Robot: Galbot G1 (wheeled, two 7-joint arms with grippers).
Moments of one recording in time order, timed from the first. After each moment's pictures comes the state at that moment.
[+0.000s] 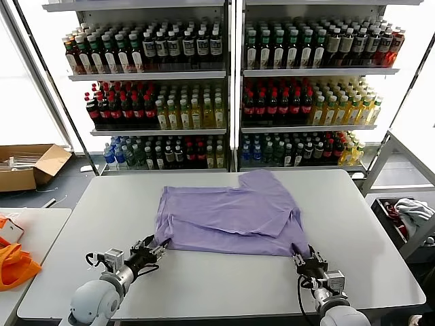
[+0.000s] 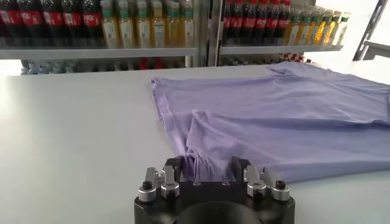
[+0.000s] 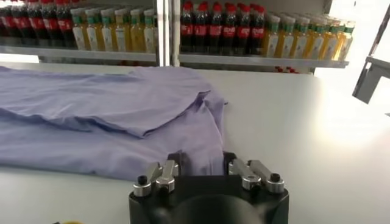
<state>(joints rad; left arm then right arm) 1.24 -1.10 -0.42 -1.78 -0.46 0.47 0.11 -1.42 1.25 0.50 1.91 0.26 -0.39 0.06</state>
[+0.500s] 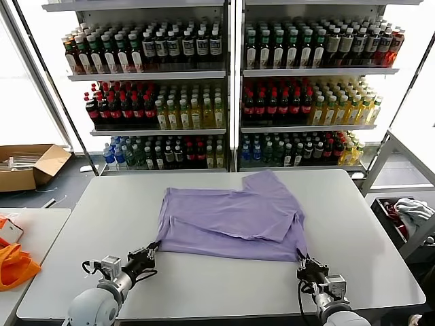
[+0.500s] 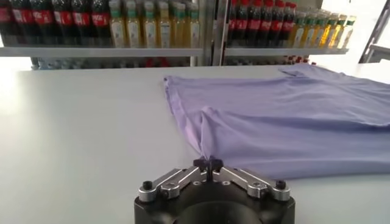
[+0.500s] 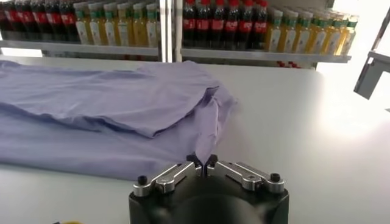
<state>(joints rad) 1.32 -1.12 -0.46 -1.83 -0.45 0.45 0.11 -1.48 1.26 0.50 1.98 0.26 -0.39 0.06</state>
